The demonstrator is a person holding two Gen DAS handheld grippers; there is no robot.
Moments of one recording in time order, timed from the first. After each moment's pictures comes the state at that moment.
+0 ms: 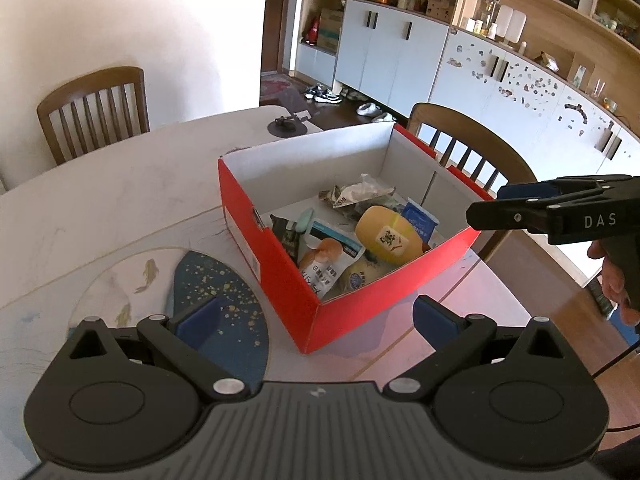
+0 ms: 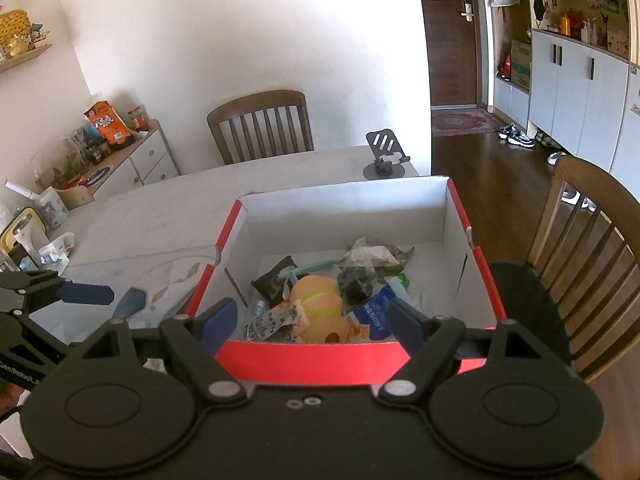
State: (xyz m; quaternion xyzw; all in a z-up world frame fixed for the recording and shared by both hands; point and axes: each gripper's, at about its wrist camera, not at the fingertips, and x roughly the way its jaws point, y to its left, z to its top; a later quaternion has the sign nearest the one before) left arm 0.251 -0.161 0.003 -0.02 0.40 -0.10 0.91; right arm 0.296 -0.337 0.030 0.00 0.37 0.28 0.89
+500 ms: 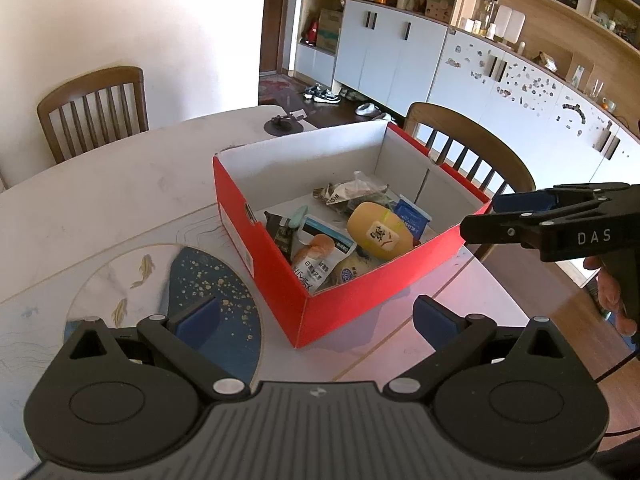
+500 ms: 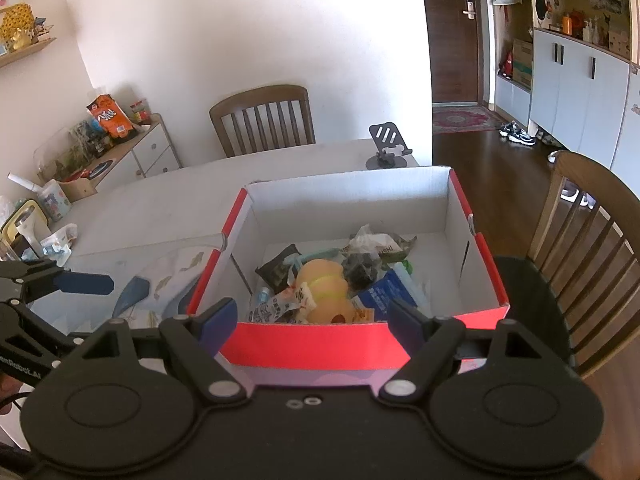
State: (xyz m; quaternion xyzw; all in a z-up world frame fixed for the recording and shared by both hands) left arm 0.242 -0.168 0.004 -0.02 0.40 -0.10 0.91; right arm 0.283 -0.336 0.027 0.00 0.38 0.28 0.88
